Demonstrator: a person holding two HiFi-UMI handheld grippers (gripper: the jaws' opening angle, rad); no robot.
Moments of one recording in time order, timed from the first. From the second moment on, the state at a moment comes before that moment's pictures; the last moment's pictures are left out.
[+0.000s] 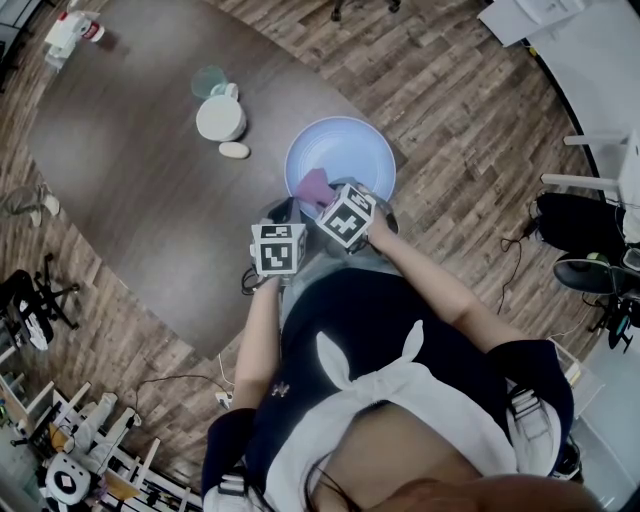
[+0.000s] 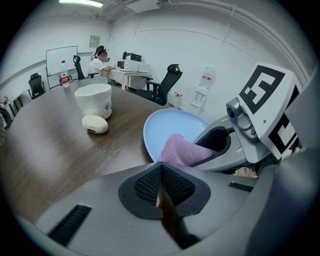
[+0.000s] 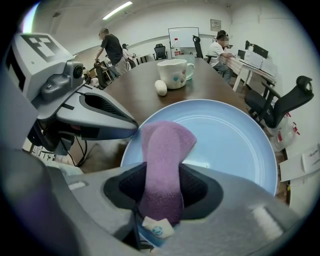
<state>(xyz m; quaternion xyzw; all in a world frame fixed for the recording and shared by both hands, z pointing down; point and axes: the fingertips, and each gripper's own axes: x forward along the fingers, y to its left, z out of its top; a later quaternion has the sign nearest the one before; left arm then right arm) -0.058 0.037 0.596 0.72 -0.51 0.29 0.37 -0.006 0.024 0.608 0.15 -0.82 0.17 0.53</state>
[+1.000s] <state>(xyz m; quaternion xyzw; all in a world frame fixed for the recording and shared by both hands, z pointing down) -0.056 0.036 0.596 0.72 -0.51 0.29 0.37 0.016 0.033 0.608 0.11 -0.82 0.15 0.55</state>
